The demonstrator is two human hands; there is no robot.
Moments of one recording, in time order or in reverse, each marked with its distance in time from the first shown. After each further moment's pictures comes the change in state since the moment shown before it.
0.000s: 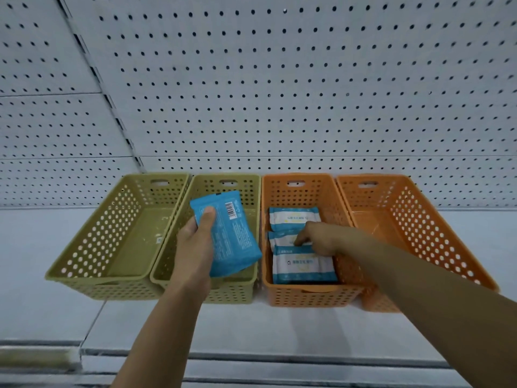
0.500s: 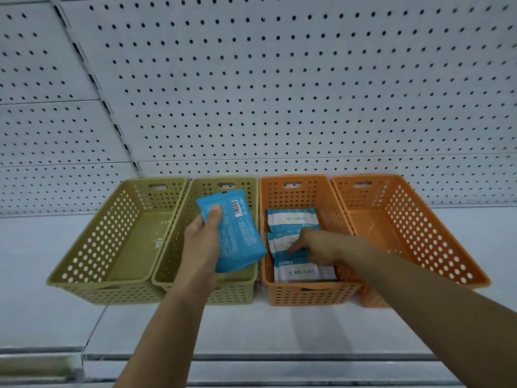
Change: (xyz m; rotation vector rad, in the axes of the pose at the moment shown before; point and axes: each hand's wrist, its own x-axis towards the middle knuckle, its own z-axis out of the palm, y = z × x) left_hand 0.003 0.002 0.007 -0.023 -0.044 -0.011; right_hand -0.012 -0.004 0.014 0.043 0.028 -0.092
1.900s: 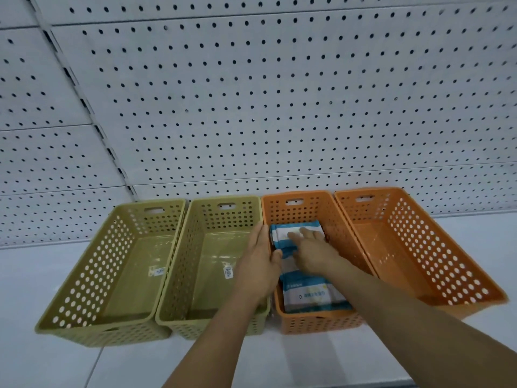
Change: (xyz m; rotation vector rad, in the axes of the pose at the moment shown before) left_hand 0.053 -0.054 0.039 0.974 -0.367 0.374; right_hand 0.037 -0.025 0.003 0.137 0.243 0.309
